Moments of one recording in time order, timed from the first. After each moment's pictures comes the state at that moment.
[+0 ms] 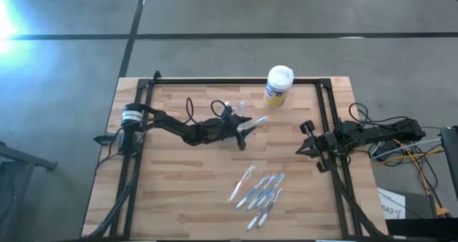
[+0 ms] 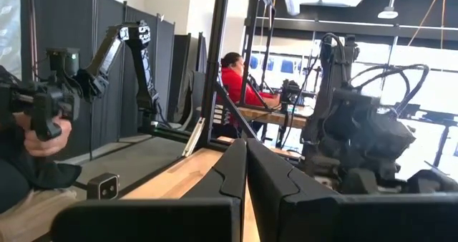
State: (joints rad) left arm 0.05 1.93 0.93 0.98 -0.30 -0.10; right arm 0.13 0.22 0.01 0.42 -0.24 -0.05
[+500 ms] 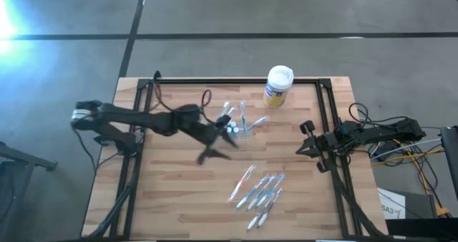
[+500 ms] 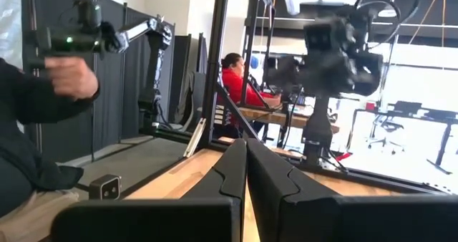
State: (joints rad) left arm 0.03 1.40 0.93 0.39 0.54 0.11; right arm 0.13 0.22 0.01 0.42 -0.24 -0.04
